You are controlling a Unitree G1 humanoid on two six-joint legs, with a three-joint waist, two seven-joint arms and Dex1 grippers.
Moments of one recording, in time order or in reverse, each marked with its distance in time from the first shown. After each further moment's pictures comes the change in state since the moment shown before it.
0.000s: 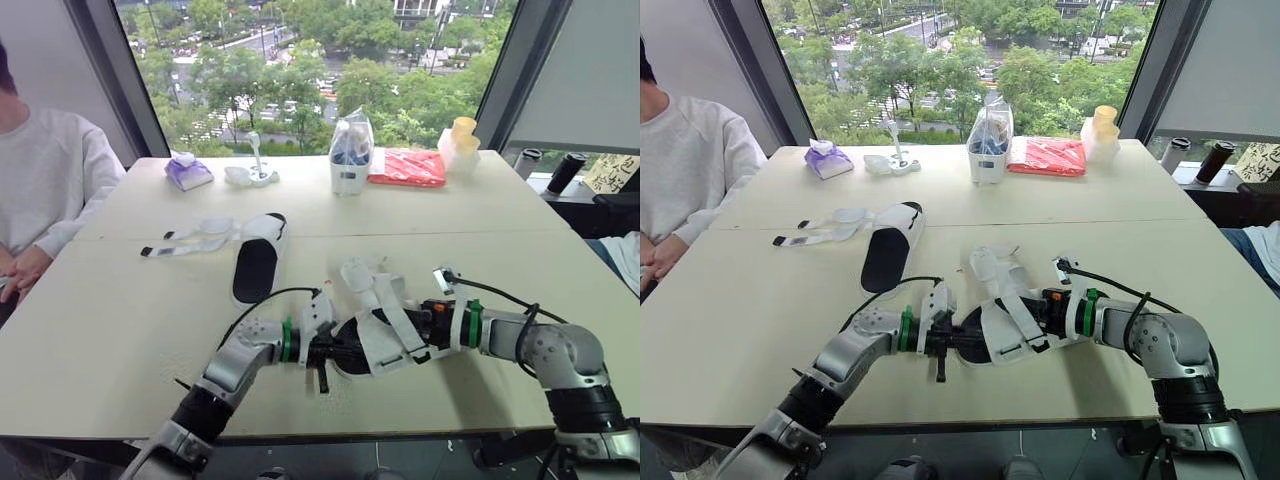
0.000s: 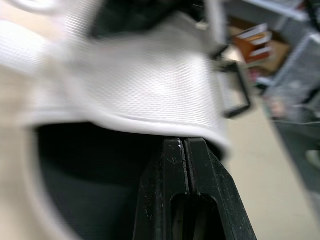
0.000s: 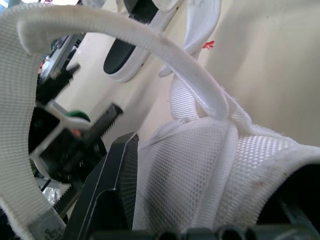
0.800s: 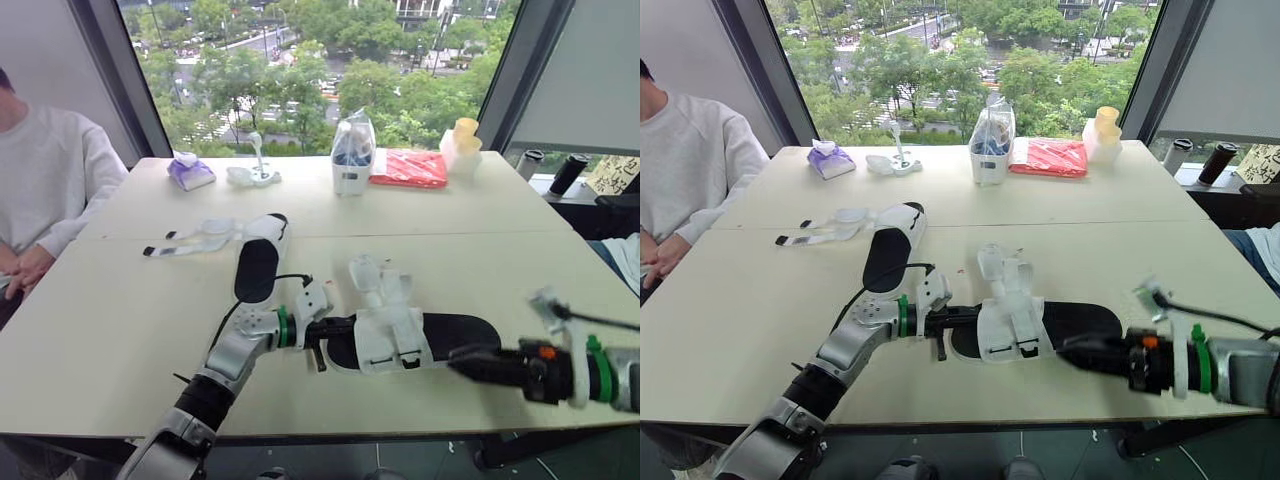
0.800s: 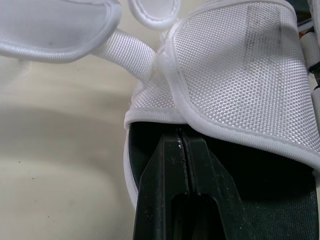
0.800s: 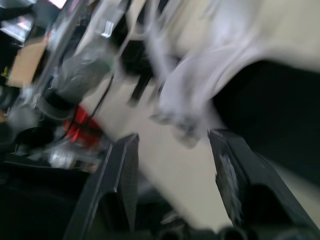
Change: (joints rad) left arm -0.043 -0.010 0.021 0.114 0.053 -0.131 0.062; right arm 0.482 -0.335 -0.423 -0.425 0.315 0.237 0.193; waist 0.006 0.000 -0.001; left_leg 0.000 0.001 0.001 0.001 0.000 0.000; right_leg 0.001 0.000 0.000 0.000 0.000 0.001
